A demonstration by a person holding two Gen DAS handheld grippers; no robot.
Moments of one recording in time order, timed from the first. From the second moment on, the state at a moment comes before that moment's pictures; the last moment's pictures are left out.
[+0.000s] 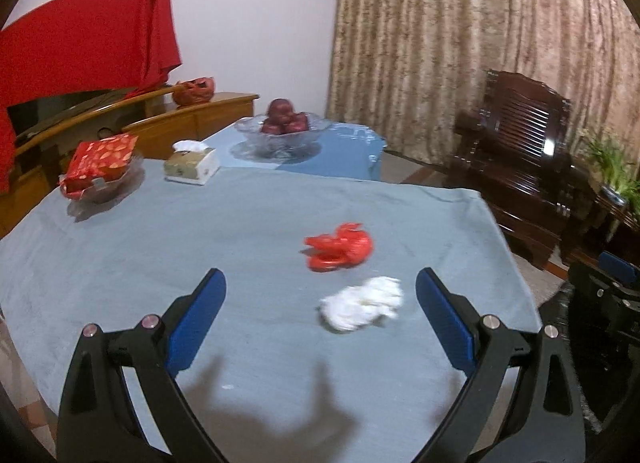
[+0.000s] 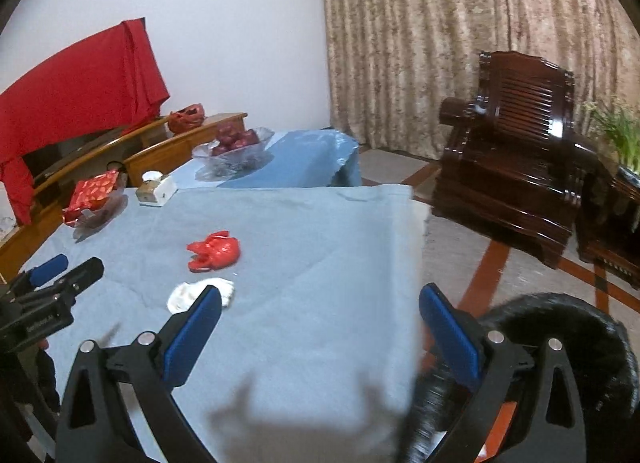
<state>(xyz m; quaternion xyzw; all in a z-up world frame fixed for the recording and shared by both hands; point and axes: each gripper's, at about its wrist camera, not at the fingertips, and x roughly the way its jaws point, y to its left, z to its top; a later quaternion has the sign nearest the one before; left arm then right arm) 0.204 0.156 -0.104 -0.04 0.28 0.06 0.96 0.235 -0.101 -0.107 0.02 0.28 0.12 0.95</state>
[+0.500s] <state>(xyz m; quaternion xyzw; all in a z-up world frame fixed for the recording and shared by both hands) 0.245 0.233 -0.157 -0.06 0.31 0.11 0.94 0.304 0.008 -0.171 -0.01 0.34 0.16 0.93</state>
